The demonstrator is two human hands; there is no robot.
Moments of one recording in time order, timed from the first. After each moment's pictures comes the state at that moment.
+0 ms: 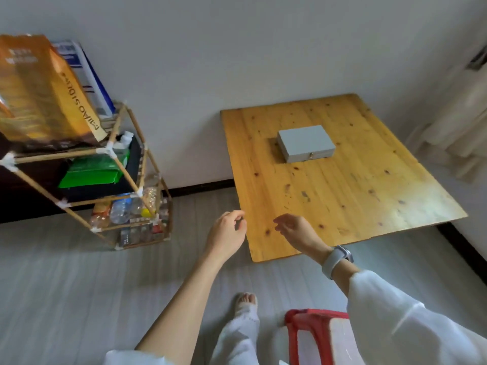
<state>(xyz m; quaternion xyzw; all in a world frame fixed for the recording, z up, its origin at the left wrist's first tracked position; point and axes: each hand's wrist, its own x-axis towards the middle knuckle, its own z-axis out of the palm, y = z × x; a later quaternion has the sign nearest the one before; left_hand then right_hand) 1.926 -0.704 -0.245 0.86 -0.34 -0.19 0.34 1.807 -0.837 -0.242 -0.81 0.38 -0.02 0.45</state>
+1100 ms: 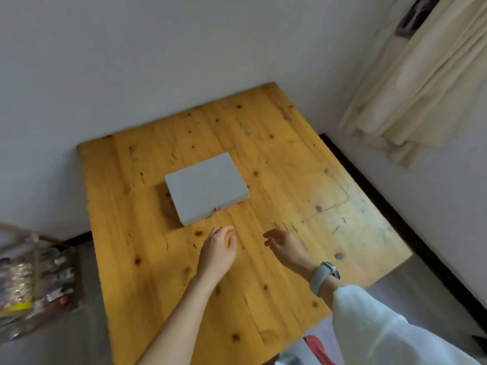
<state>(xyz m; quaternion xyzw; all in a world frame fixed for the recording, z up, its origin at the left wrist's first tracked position) 1.940 -1.117 -0.315 0.83 -0.37 -0.32 0.28 1.801 -1.214 -0.304 -0.75 0.49 0.03 0.45</state>
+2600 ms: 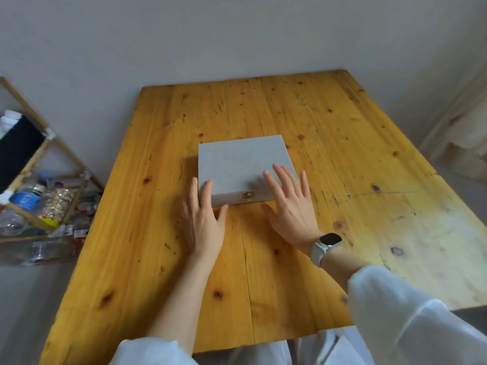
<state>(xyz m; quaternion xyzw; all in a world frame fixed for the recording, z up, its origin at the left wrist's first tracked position) 1.903 -1.064 -0.474 0.90 -0.26 0.13 0.34 1.802 -1.213 -0.456 -0.96 0.16 -0.24 0.05</state>
